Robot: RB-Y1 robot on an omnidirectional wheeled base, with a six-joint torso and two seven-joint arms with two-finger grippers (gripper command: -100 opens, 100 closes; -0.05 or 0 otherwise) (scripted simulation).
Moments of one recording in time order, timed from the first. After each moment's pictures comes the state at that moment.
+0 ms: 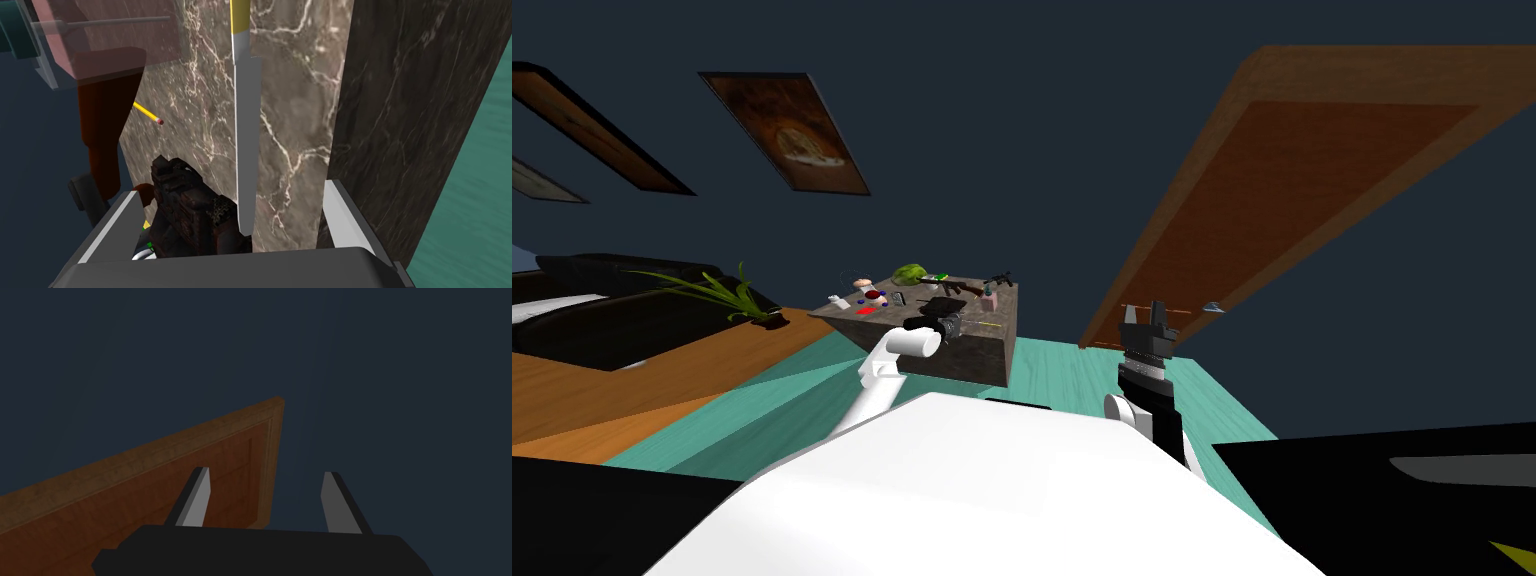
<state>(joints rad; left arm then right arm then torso) 0.14 0.32 0.14 -2.08 0.31 1.10 0.05 0.51 -0.01 -0.06 -2.26 -0.05 -0.51 -0.13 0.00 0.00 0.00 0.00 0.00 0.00</state>
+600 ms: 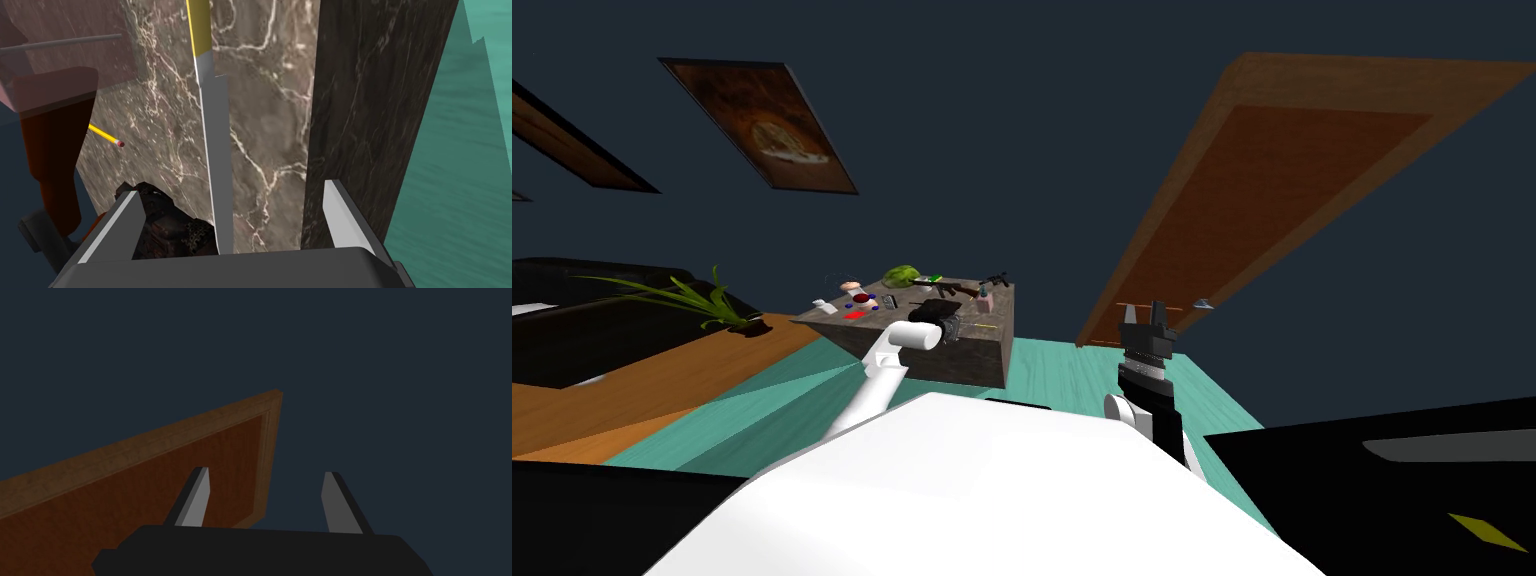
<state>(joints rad) 0.08 0.36 0.14 -2.03 0.32 1.27 0.06 0.51 -0.01 -0.06 -2.26 -0.05 -0.51 -0.13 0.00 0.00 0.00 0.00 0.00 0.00</state>
